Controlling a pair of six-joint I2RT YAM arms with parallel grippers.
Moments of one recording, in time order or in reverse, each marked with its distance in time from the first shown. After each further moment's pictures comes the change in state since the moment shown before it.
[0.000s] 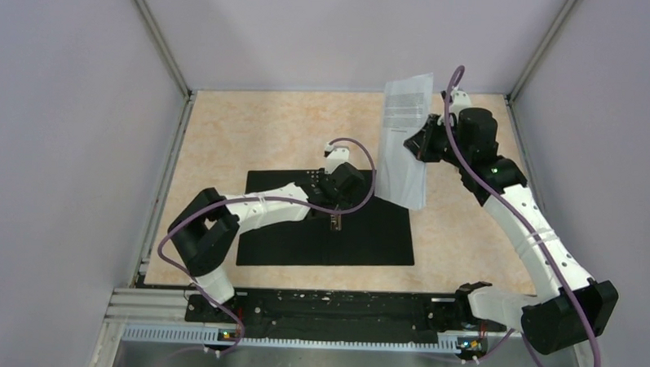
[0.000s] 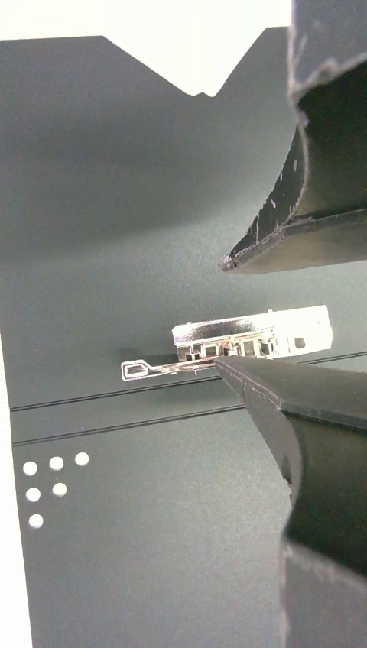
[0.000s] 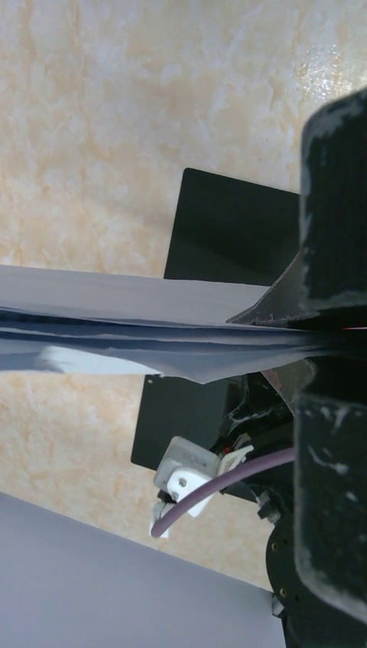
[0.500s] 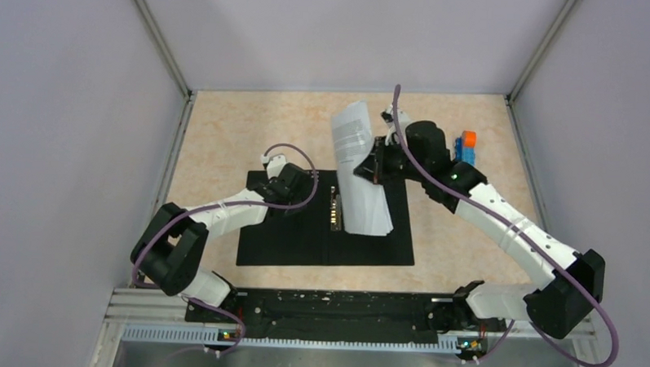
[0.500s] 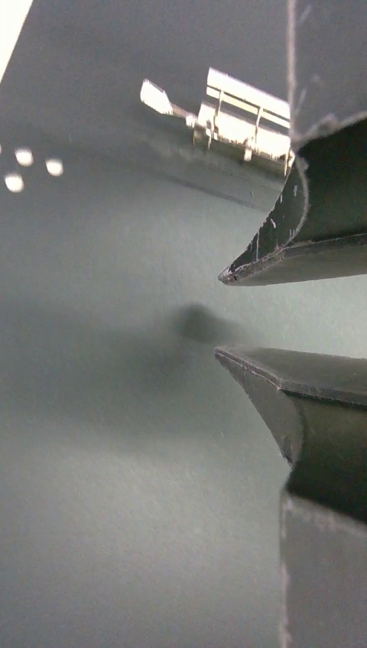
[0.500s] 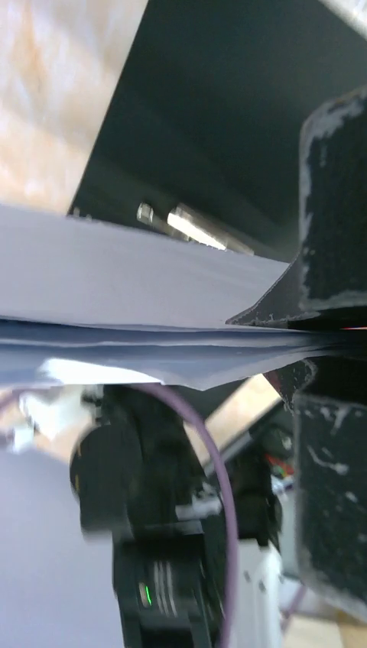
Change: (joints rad) left arm 0.288 -0.235 -0.306 0.003 0.125 -0.169; right arm 0.278 0.088 -0.010 0.021 -0.034 0.064
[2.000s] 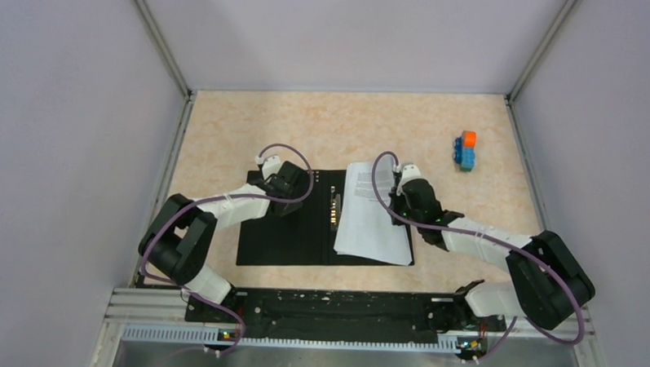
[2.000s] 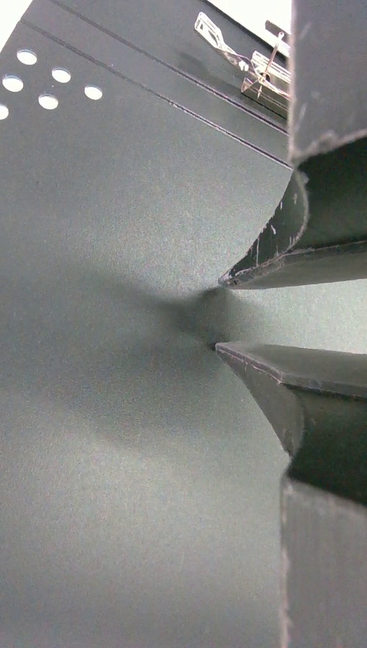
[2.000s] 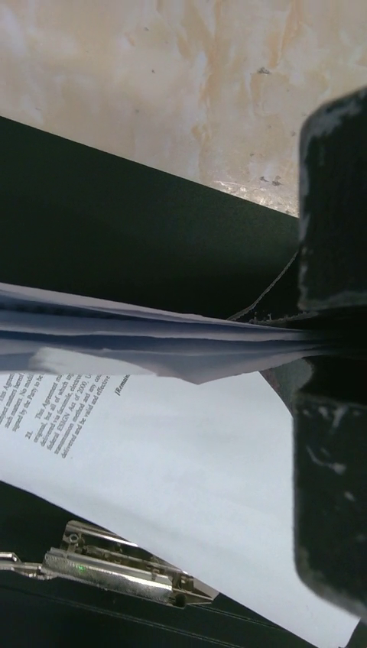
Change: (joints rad) left arm 0.057 0.072 0.005 -0.042 -0.019 -0.069; right arm -0.035 0.073 -0.646 0.510 0.321 -0.163
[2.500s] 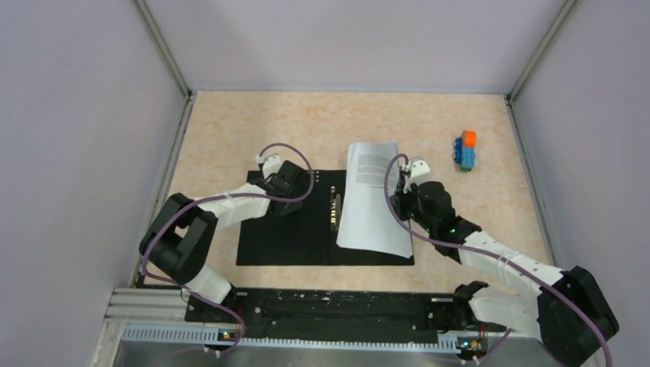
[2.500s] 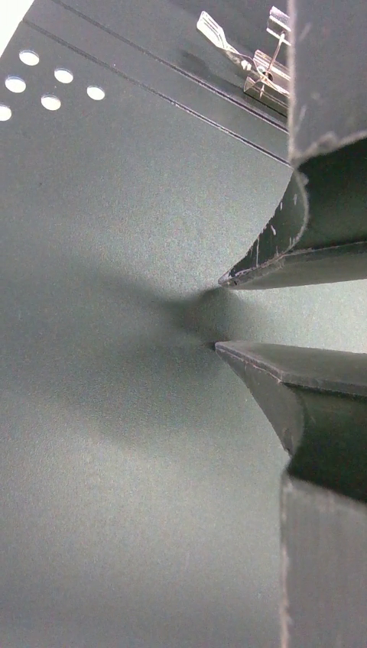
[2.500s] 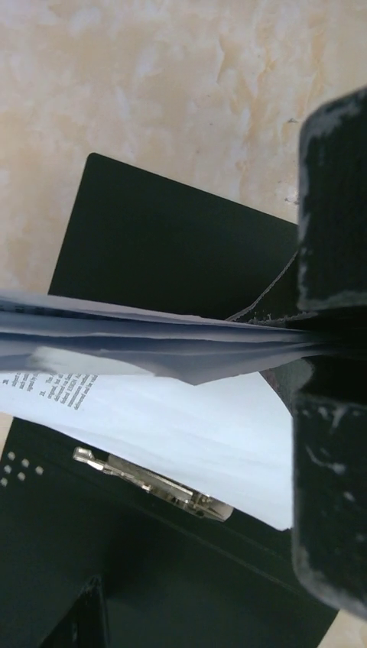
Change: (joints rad) left arm 0.006 0.007 0.008 -0.002 0.000 0.012; right arm 0.031 -0.229 -0.032 0.016 0.023 -0.080
